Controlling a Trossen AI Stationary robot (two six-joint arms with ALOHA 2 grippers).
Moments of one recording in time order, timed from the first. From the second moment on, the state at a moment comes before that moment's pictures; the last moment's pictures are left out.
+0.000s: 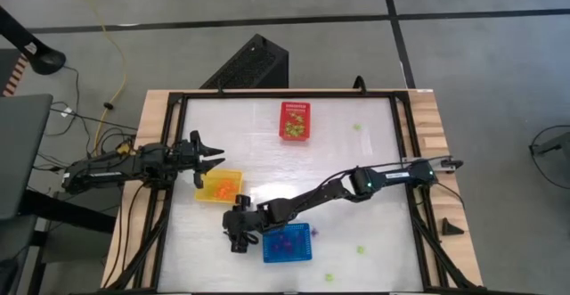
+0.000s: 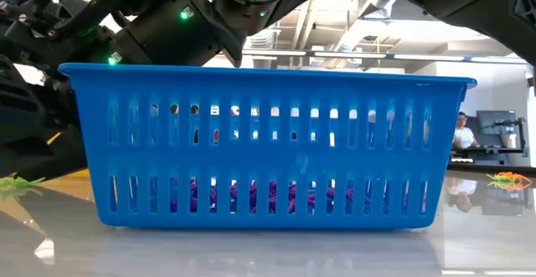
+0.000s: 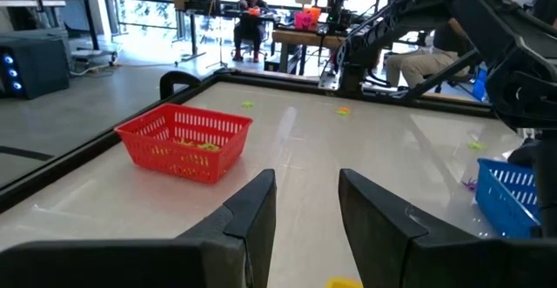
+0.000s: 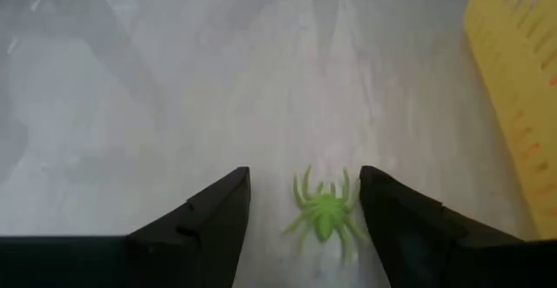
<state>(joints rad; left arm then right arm) 0.10 0.02 0.01 0.04 -0.11 -0.09 0.28 2.68 2.26 -0.24 0.20 0.23</state>
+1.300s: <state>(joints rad) 0.10 0.02 0.01 0.03 -0.11 -0.09 0.30 2.44 2.35 -0.61 0.19 0.14</state>
